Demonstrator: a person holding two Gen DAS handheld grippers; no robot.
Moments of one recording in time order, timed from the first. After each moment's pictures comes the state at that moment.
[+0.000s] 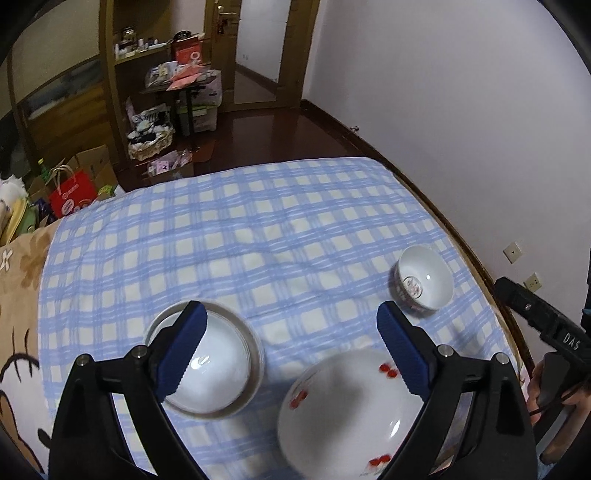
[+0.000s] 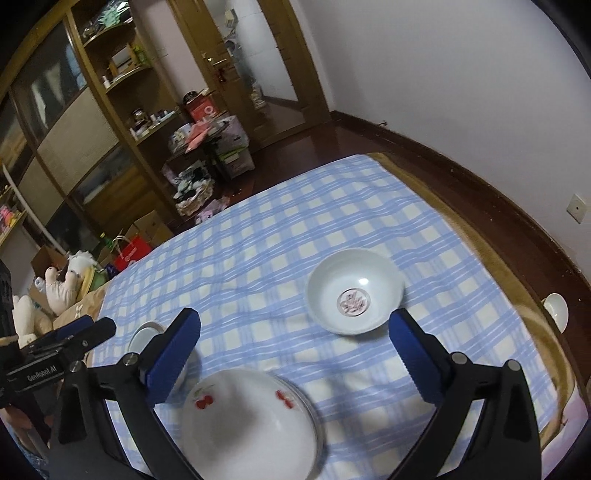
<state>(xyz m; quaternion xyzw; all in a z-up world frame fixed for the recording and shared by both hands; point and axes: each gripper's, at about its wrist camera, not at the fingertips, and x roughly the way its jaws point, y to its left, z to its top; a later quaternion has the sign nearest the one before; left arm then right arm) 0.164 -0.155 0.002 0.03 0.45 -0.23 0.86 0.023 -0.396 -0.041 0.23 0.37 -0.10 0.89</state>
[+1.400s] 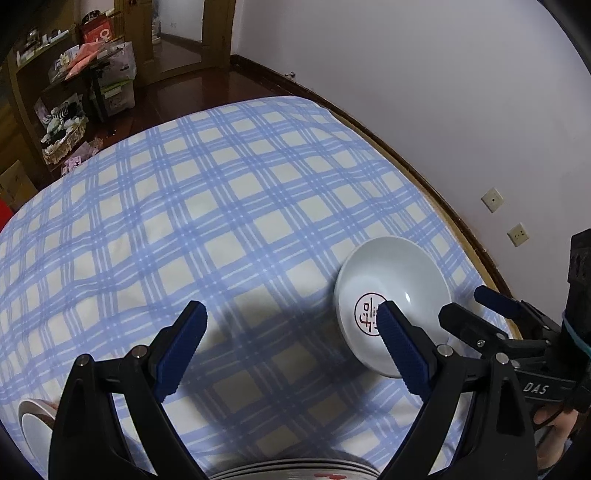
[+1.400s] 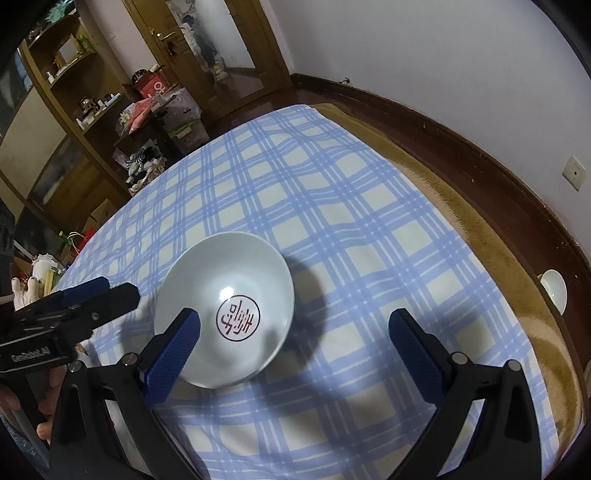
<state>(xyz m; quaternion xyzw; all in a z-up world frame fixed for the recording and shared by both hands) 0.229 -0.330 -0.104 0.09 0.51 -0.33 0.79 0.067 -0.490 -0.152 0.25 0.43 -0.14 0.85</state>
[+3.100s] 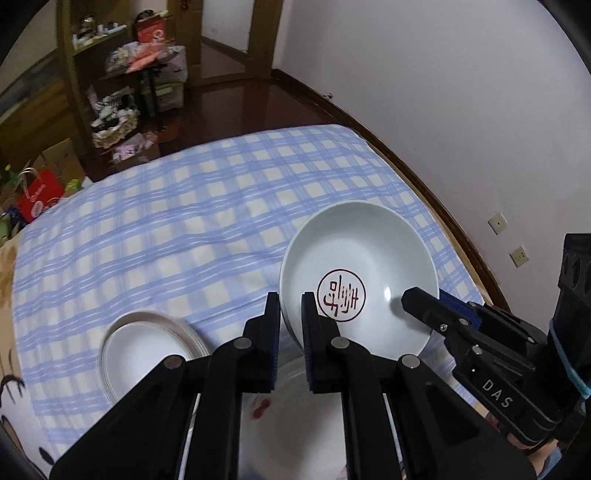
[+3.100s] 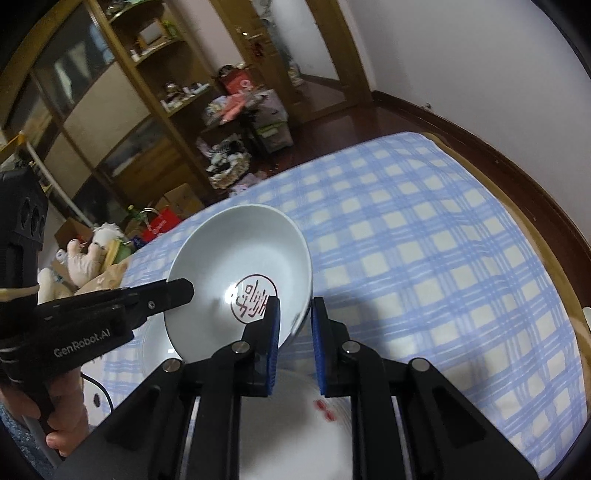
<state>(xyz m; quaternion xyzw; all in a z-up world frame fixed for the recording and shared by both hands) 0.177 -0.199 -0.011 0.06 0.50 -0.27 0.82 0.067 -0.341 -0.060 0.22 0.39 0.00 0.89</state>
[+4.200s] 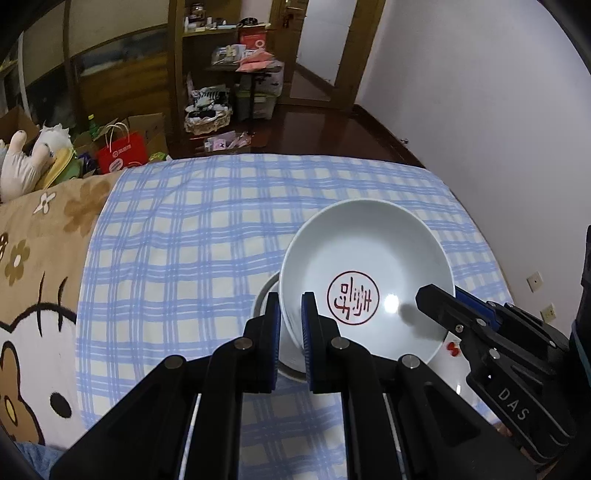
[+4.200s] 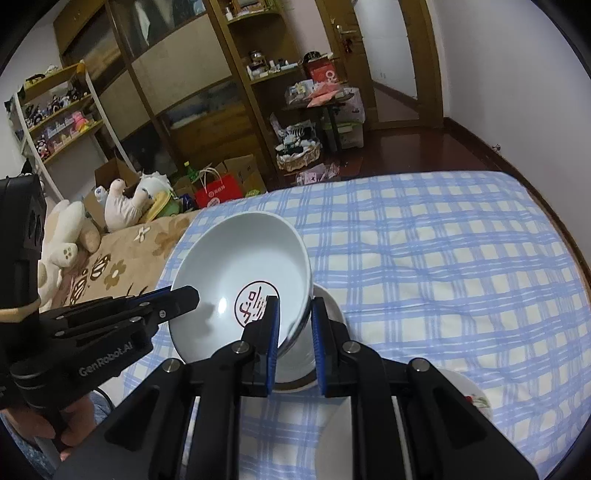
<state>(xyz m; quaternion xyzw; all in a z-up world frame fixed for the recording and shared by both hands) 0.155 -0.020 -0.020 -0.02 0.46 -0.14 0.87 0.095 -0.176 -0.046 0.13 0.40 0.09 0.91</state>
